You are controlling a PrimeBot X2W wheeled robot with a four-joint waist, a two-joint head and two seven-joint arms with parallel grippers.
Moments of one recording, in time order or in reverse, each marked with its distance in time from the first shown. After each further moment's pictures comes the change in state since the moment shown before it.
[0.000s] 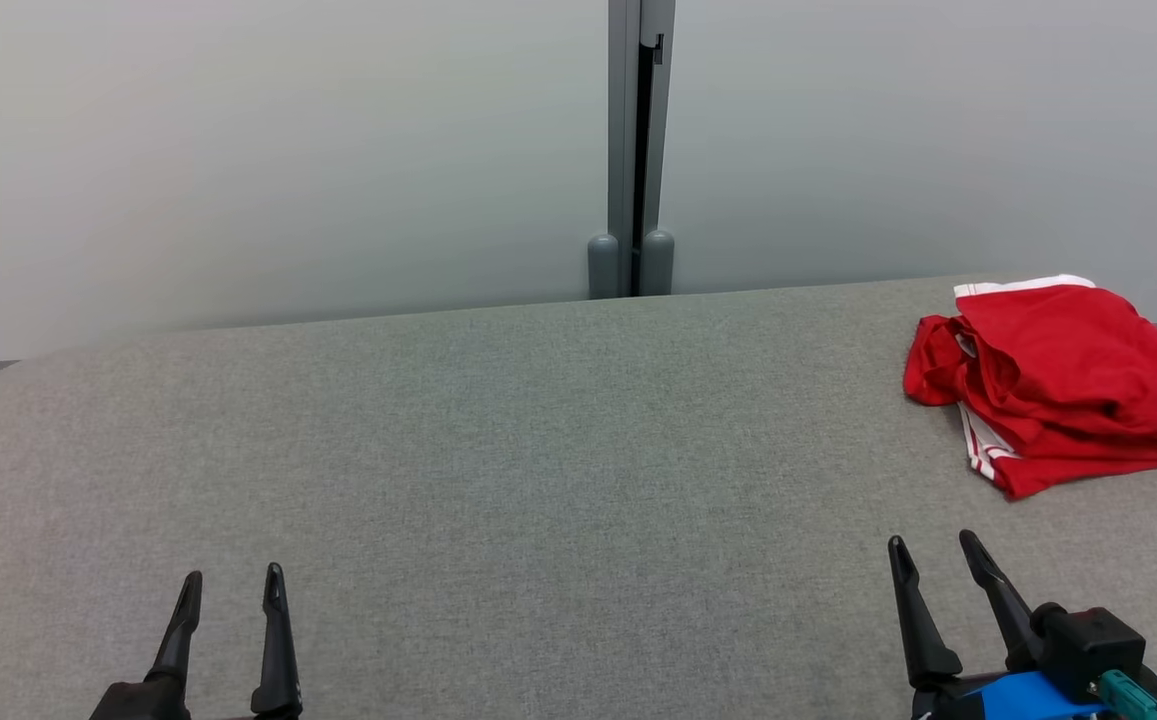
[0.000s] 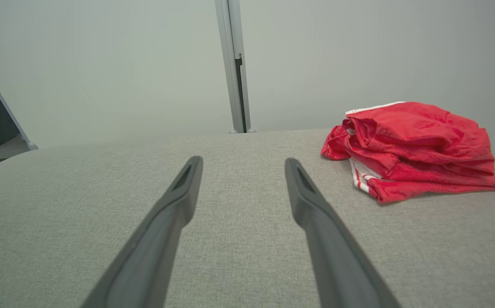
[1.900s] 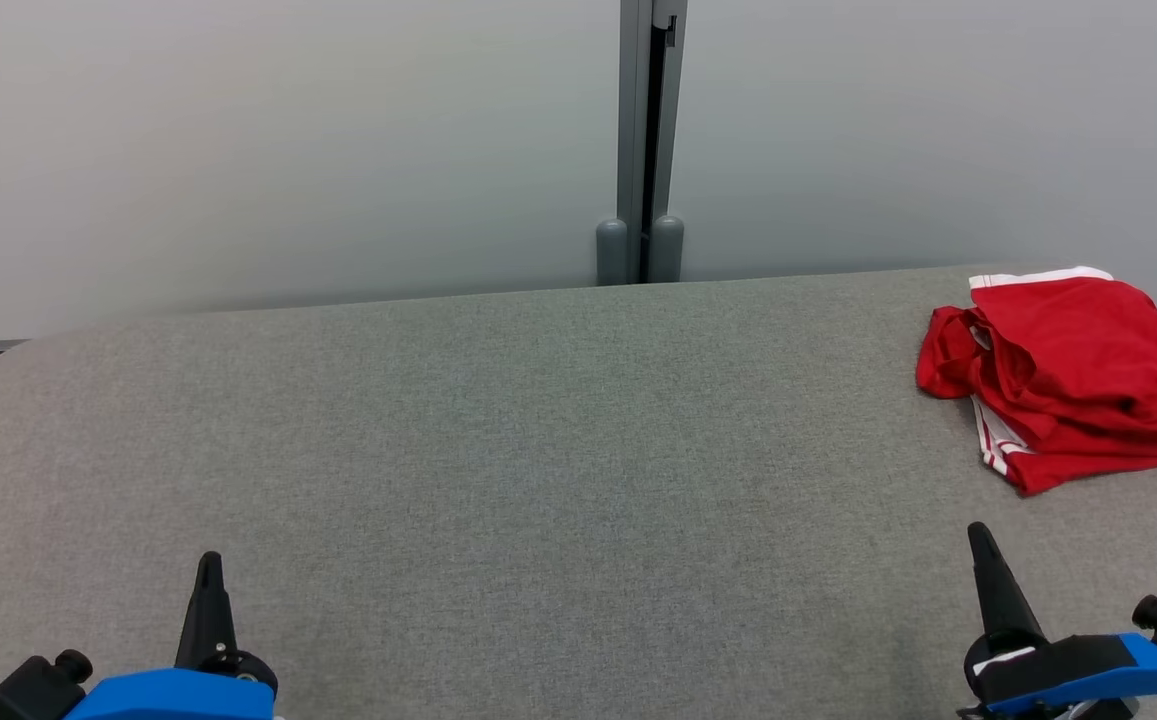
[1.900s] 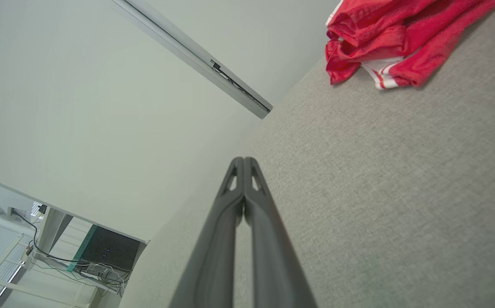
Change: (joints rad) left arm -0.082 -0.009 0.027 0.046 -0.788 -0.006 0.201; right arm -0.041 0.004 -0.064 0.027 0.762 0.000 0.184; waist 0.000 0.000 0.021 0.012
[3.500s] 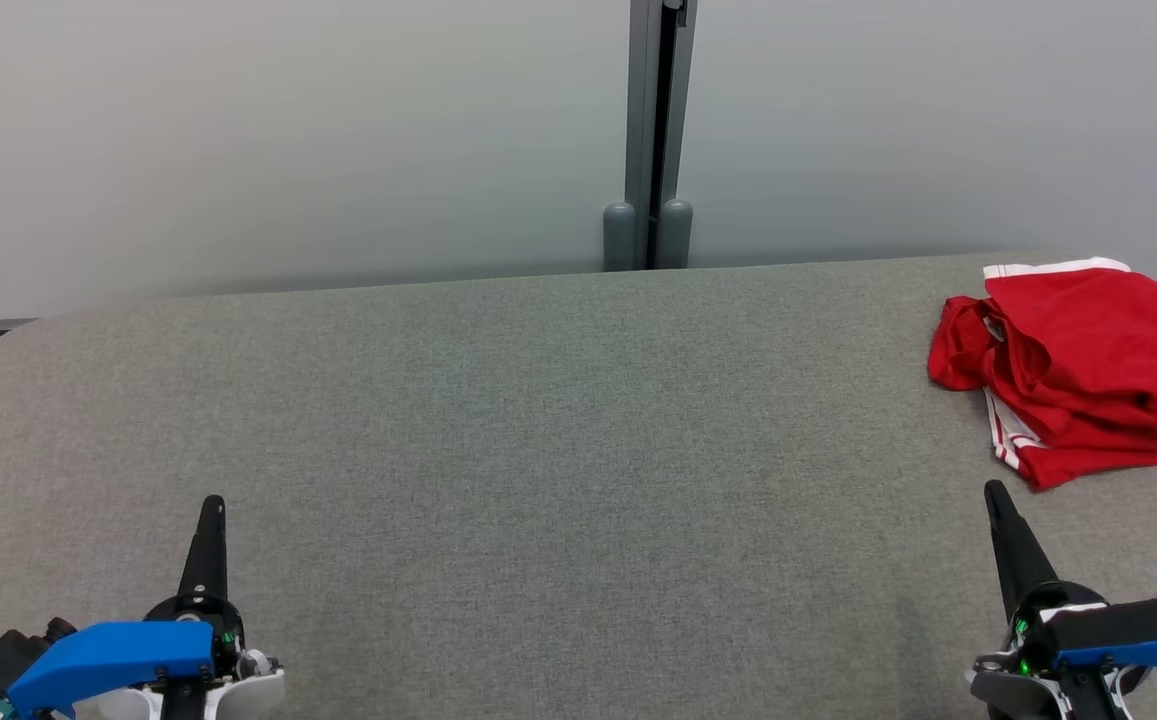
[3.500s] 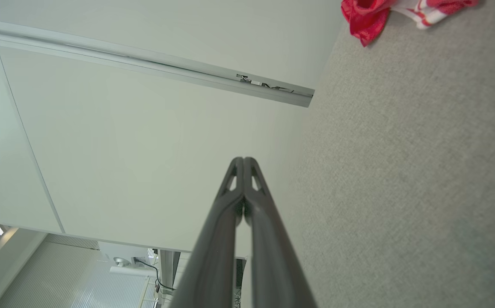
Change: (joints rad) left arm -0.088 0.000 0.021 -0.008 -0.490 -0.008 0.122; right arm -0.056 0.001 -0.044 -0.018 0.475 0.000 0.110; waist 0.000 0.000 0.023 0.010
